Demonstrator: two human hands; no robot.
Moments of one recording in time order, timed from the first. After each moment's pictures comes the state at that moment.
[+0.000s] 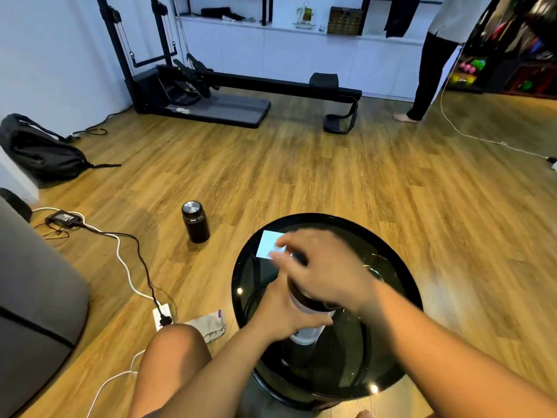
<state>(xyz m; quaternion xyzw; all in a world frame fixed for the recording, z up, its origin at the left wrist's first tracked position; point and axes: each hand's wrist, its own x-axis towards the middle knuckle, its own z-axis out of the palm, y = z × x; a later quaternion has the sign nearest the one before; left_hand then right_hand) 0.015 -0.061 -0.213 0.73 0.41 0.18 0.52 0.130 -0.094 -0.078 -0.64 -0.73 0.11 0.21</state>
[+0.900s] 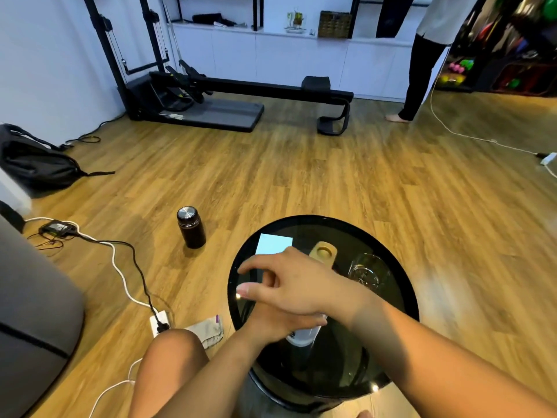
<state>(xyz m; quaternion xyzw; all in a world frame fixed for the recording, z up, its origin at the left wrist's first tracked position) 0.015 -0.068 -0.201 0.78 0.35 0.22 0.46 0.110 -0.095 -0.075 -0.59 -0.75 0.26 0.14</state>
